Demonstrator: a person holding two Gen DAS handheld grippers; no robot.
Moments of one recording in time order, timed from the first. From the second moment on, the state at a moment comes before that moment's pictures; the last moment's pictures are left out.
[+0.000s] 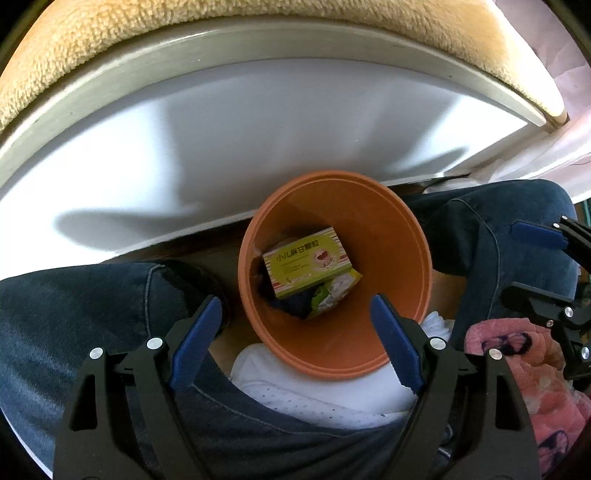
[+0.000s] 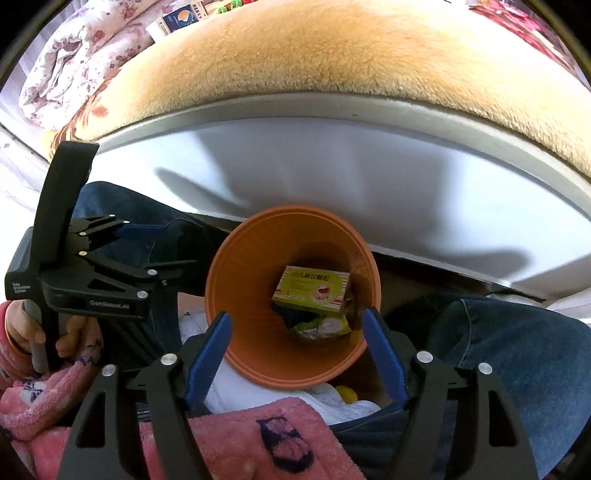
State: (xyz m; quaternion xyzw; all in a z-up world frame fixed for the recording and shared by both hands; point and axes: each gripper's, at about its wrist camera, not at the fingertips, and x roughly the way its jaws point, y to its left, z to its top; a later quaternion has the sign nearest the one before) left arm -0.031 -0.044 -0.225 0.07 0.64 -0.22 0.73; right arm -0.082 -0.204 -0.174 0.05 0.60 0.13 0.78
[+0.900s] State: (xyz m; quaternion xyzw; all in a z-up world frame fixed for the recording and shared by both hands) left arm 0.020 0.005 -0.077 0.00 0.49 -0.19 0.85; right arm -0.072 -0.220 -0.074 0.08 0.48 0.13 0.87
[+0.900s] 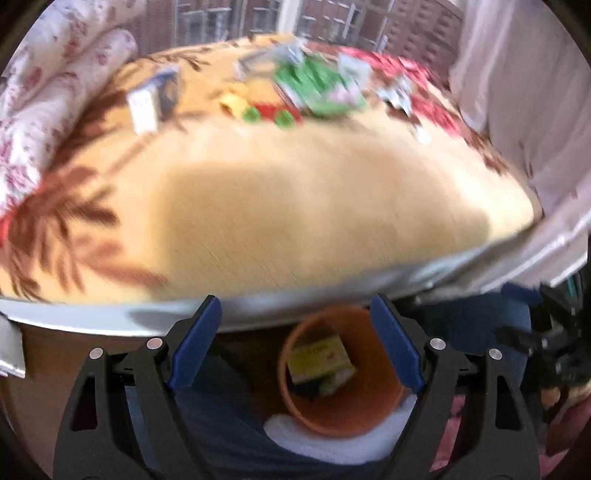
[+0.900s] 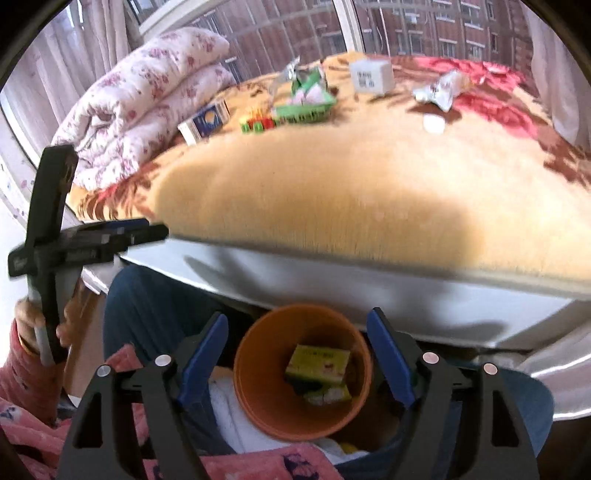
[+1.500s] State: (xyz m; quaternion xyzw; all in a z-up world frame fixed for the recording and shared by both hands) left arm 0.226 0.068 -0.062 -0.02 0.47 -0.03 0.88; right arm -0.063 -0.215 -0.079 0.09 0.48 0.14 0.86
